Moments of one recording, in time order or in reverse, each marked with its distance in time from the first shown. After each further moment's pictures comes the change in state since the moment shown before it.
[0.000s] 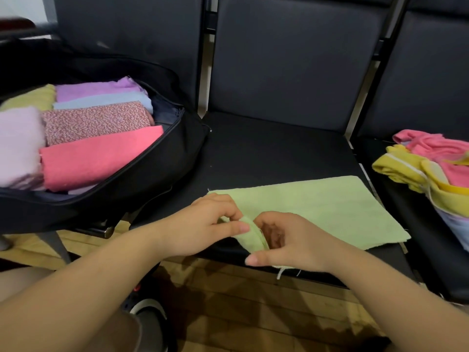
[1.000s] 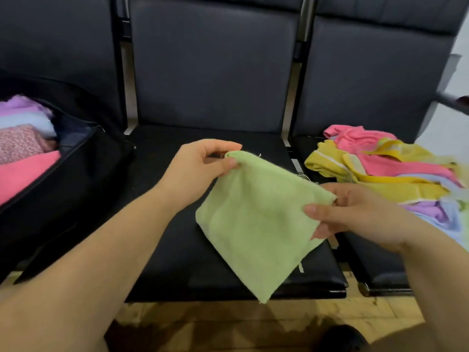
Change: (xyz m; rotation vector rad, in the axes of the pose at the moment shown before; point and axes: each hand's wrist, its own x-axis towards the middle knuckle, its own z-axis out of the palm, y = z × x) left_hand 0.137 0.076 0.010 -0.563 0.366 0.044; right_hand -0.099 0.063 -0.129 0.419 0.265 0.244
